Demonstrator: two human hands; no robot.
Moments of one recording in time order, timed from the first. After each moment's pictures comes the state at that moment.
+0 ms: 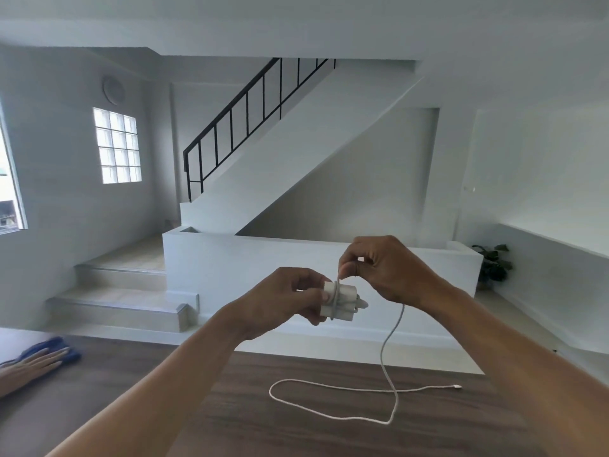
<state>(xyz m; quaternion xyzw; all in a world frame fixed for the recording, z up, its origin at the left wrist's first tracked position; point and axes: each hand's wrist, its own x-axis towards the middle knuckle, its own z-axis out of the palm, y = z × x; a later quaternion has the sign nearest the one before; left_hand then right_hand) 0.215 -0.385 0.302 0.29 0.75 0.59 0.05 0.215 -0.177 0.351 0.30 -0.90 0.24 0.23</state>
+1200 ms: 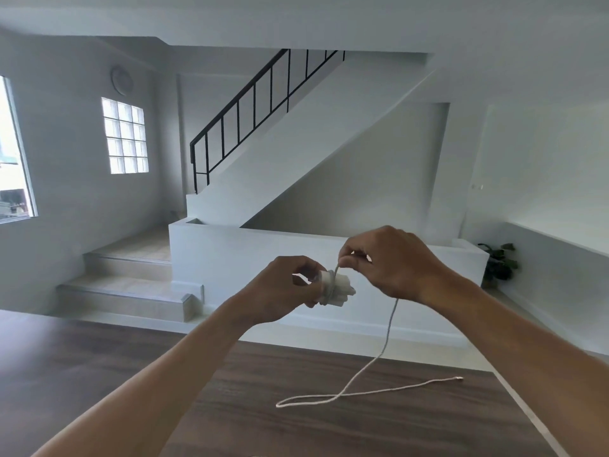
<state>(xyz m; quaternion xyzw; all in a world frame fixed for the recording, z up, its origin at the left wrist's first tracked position) 0.216 -0.390 0.301 0.24 0.84 0.48 -0.08 0.241 -0.194 0.364 0.24 -0.93 0.06 0.26</state>
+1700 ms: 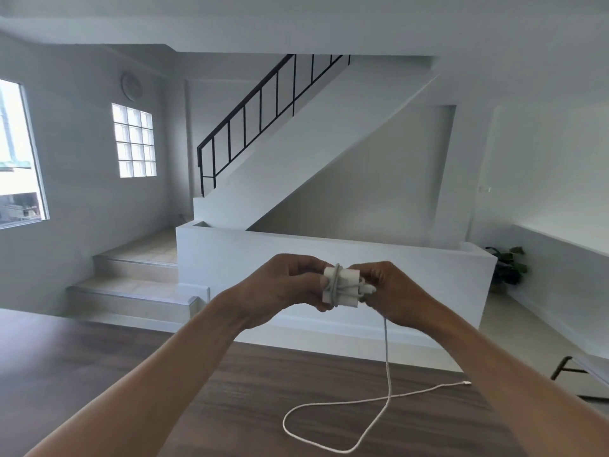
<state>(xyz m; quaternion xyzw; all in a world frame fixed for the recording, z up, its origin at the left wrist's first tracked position) 0.231 -0.400 0.315 0.31 0.70 0.64 0.05 0.217 -0.188 0.313 0.29 -0.88 0.37 0.11</state>
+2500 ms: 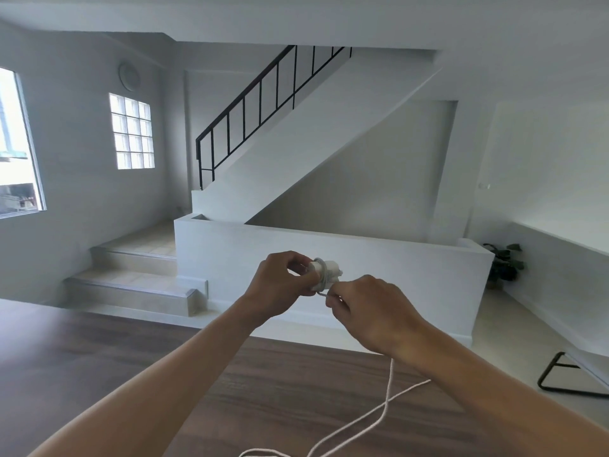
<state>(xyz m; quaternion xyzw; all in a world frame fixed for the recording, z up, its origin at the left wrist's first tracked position) 0.208 -0.388 0.287 0.11 0.82 0.54 -0.15 0.262 -0.220 0.306 0.22 -0.95 0.06 0.20</state>
